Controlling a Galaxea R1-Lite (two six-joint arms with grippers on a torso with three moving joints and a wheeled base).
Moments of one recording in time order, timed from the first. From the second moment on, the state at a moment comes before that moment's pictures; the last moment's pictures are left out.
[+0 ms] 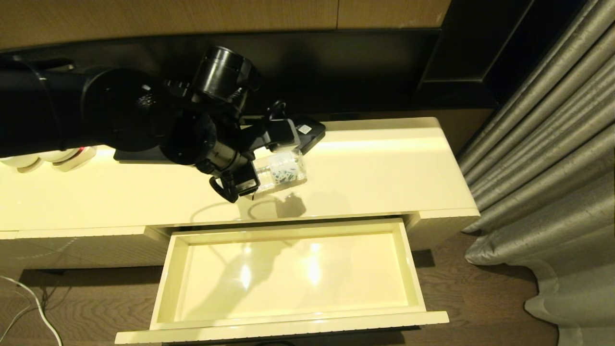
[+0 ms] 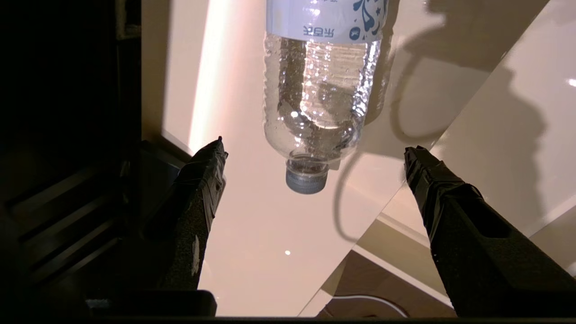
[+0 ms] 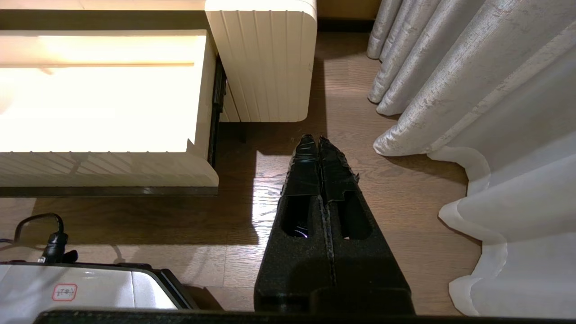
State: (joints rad) left arm -0.53 1.86 -1.69 0.48 0.42 0.88; right arm 0.01 0.00 0.00 0.00 0.00 0.02
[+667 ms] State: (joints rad) left arm -0.49 2.05 -1.93 0.62 0.41 0.83; right arm 0.01 0.00 0.00 0.00 0.00 0.02
